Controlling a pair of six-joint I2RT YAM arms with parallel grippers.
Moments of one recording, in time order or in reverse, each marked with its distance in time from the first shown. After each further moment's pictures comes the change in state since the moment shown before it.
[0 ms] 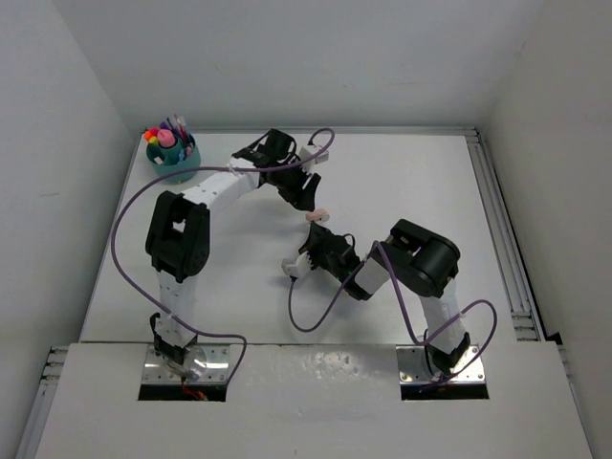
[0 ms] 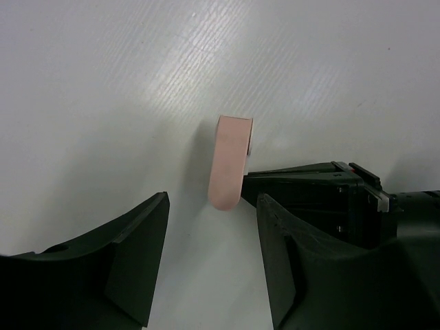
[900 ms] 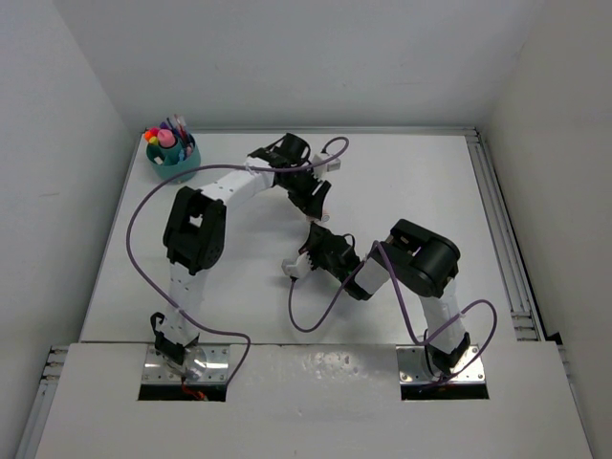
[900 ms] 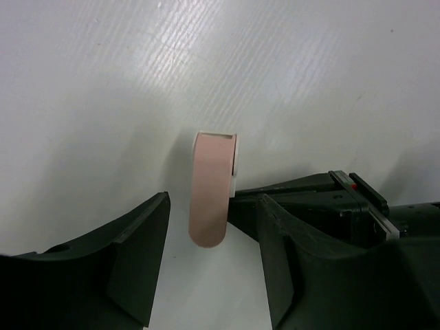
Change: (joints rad) left arm -0.045 0.129 0.115 -0.100 0.009 0.037; right arm 0.001 0.000 0.000 -0.008 -0.002 0.000
